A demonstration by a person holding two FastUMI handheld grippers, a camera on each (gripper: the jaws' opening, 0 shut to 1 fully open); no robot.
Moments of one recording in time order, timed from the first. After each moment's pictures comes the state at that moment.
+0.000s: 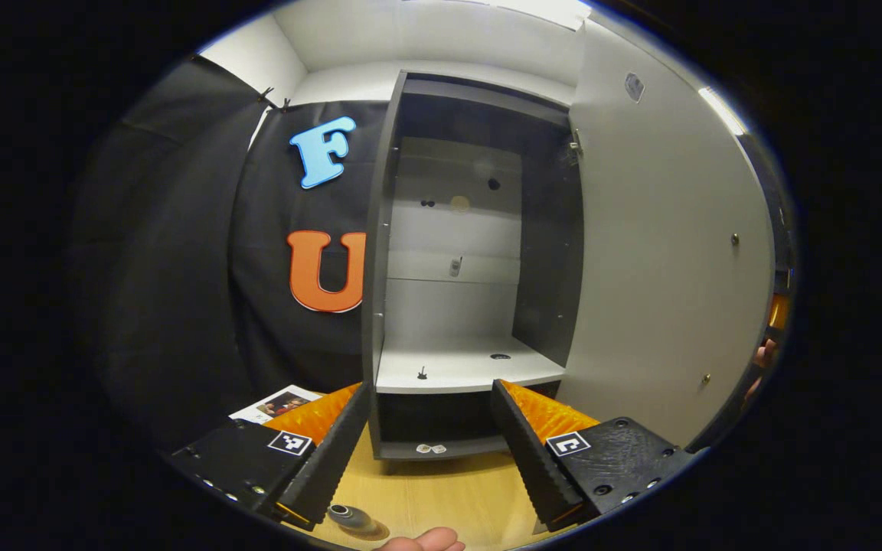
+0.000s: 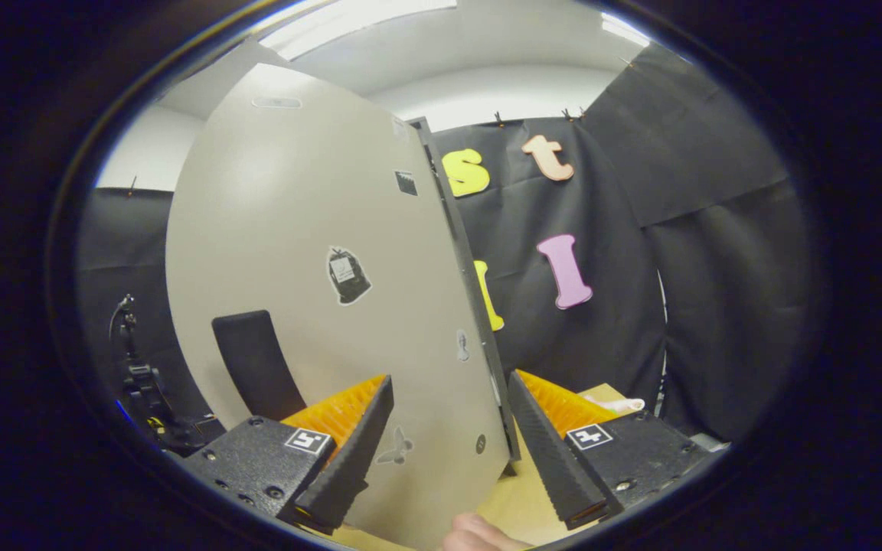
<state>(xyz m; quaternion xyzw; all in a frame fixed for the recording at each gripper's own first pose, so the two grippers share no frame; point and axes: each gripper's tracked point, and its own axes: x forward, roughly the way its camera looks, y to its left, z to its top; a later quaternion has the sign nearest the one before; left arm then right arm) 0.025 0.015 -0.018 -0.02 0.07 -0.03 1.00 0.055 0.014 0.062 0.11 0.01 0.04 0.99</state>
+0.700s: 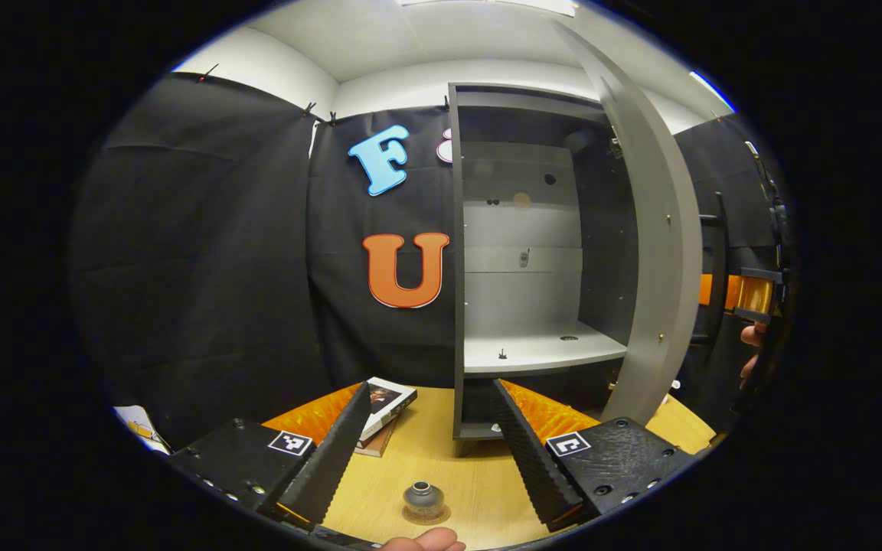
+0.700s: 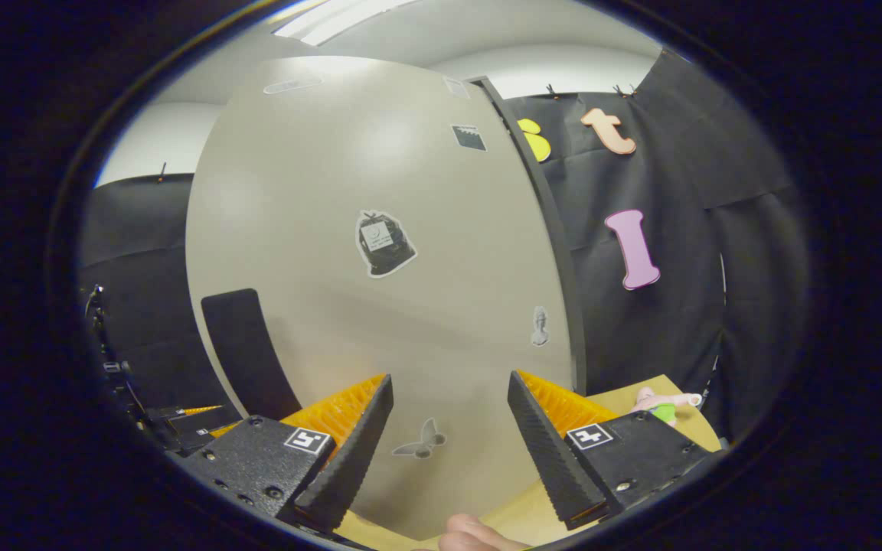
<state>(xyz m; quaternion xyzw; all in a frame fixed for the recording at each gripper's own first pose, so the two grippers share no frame) -0.037 0.083 -0.020 0.02 0.09 0.08 0.99 0.092 0.087 0.038 0.10 0.06 0.15 0.98</state>
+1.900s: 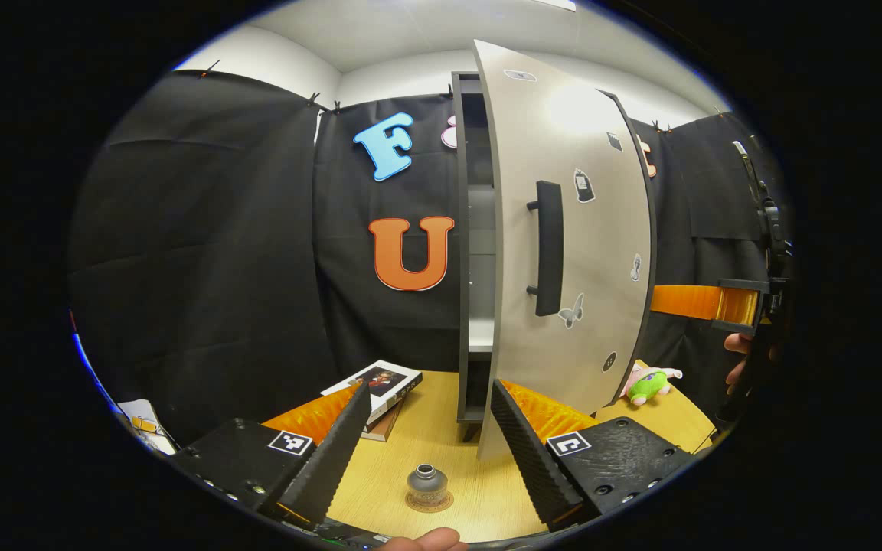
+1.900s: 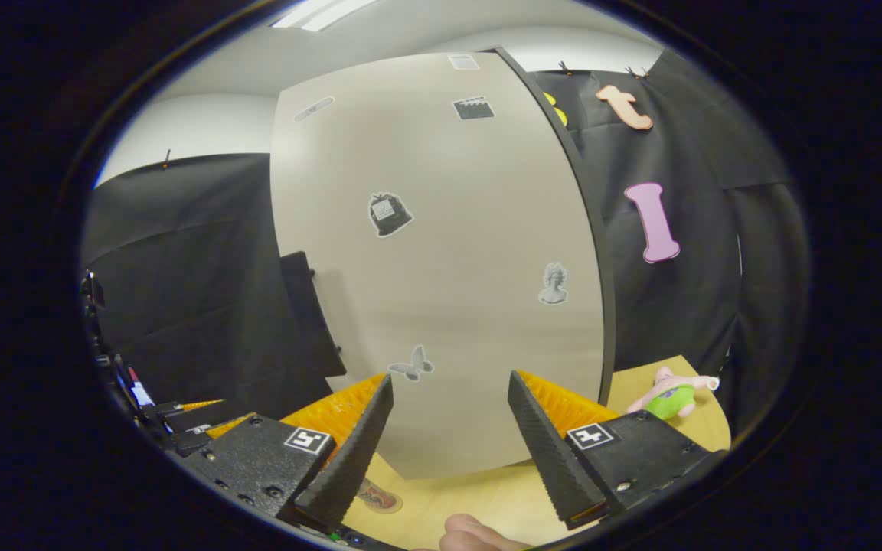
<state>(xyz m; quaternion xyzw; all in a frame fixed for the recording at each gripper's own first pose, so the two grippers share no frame) -0.048 0.077 -0.029 0.01 0.11 0.08 0.99 0.088 0.101 0.005 0.09 0.11 0.17 0.98</state>
